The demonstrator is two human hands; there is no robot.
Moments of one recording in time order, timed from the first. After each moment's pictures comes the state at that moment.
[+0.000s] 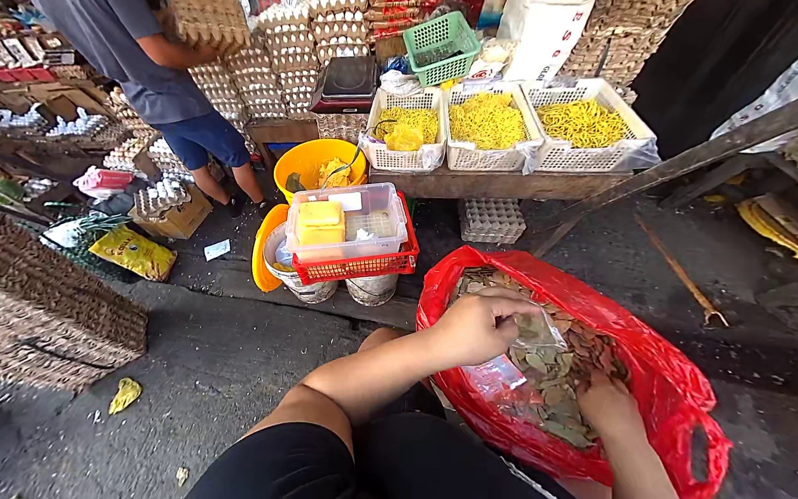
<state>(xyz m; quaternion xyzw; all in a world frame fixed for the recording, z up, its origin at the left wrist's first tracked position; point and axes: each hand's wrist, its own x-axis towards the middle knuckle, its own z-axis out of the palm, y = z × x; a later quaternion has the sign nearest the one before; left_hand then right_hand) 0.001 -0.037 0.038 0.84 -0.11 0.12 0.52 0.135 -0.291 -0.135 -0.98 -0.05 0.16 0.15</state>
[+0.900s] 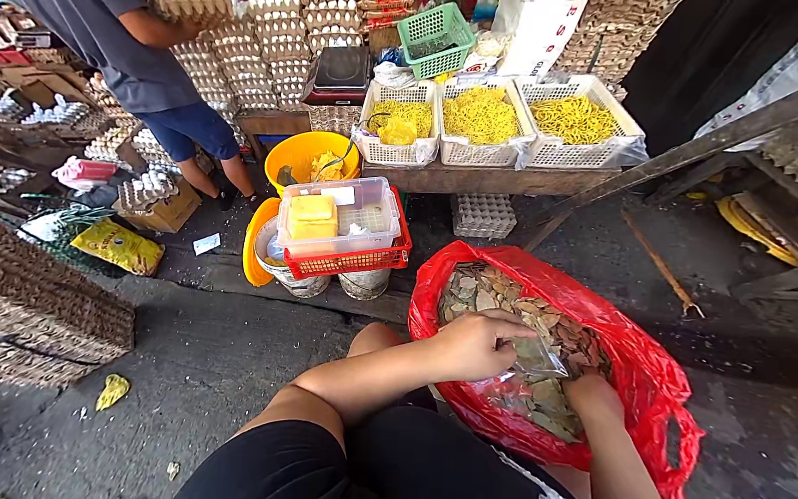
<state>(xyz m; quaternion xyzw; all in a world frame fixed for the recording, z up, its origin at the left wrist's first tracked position) -0.001 -0.048 0.019 0.86 -0.13 0.03 0.50 0.146 -0.285 -0.139 -0.96 0.07 0.22 0.13</state>
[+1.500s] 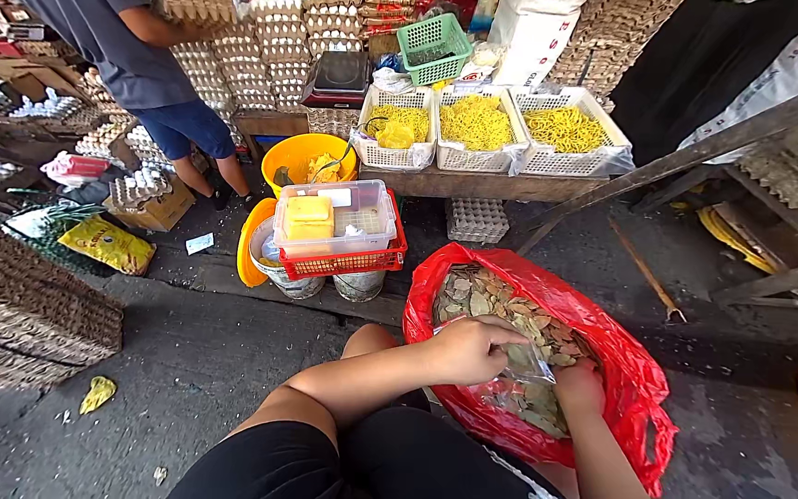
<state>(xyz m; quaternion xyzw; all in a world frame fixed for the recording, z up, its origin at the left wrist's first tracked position) -0.008 -0.049 0.014 0.86 -0.15 0.02 0.49 0.151 -0.273 -0.151 -0.97 0.09 0.14 0.15</state>
